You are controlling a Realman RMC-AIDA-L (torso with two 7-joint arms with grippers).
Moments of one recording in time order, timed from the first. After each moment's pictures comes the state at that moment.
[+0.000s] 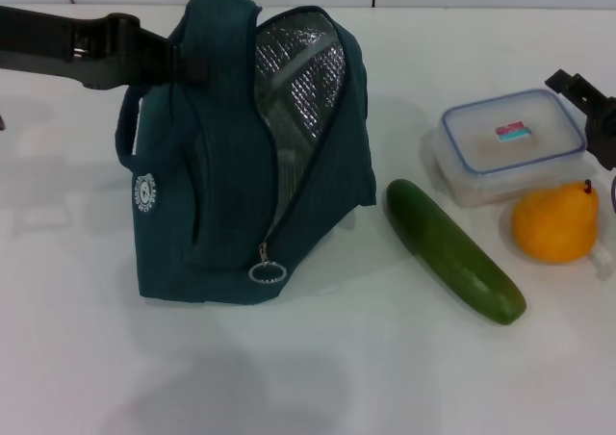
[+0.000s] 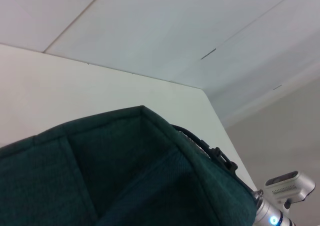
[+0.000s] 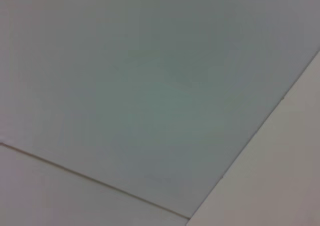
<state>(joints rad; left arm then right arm) -0.61 -1.98 0.65 1.17 2.07 1.89 -2.64 0.57 2.03 -1.30 -0.08 -0.60 -1.05 1.65</state>
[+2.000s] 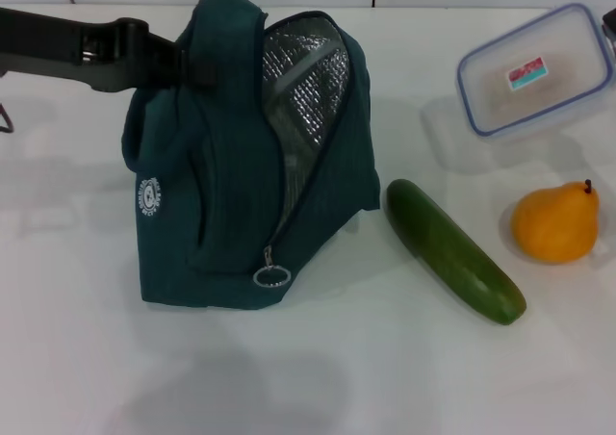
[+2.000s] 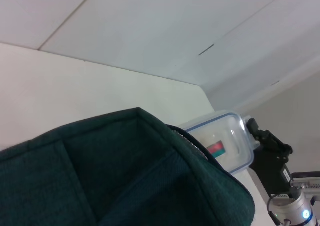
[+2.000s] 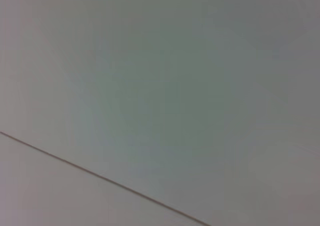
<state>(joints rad) -0.61 -1.99 0.66 1.16 2.07 1.88 -2.63 0.53 2.03 -1.29 -0.09 -0.46 -1.37 1.62</state>
